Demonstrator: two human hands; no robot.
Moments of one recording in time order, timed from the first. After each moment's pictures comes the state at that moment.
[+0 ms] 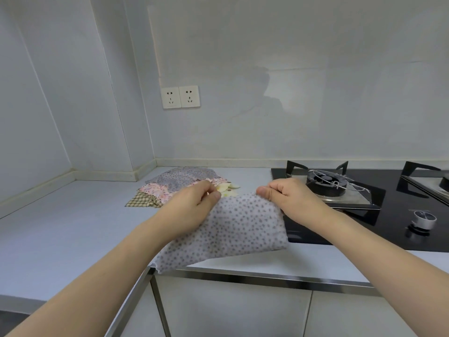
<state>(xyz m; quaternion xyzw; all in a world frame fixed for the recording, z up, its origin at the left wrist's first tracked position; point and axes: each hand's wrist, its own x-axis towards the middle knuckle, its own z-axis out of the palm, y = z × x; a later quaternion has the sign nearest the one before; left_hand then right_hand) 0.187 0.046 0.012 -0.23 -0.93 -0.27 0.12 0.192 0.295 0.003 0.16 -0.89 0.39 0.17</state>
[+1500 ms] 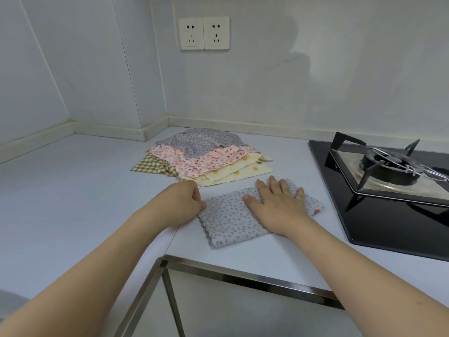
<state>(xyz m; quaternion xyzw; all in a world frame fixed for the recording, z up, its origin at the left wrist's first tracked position) 0.086 -0.027 -0.080 -0.05 -0.97 -0.22 -0.03 0.082 0.200 -0.112 0.00 -1.00 0.08 -0.03</state>
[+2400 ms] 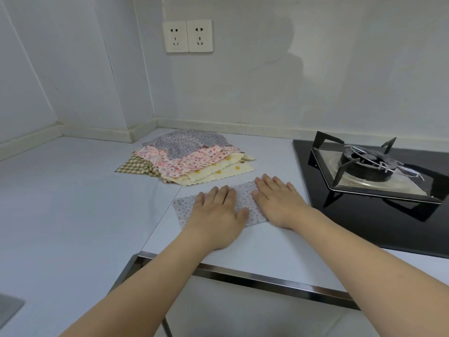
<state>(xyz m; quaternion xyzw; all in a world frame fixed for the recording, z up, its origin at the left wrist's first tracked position) 0.109 0.084 -0.118 -0.15 -0.99 -0.07 -0.01 0.076 0.260 -0.111 0.07 -1.00 0.05 -0.04</state>
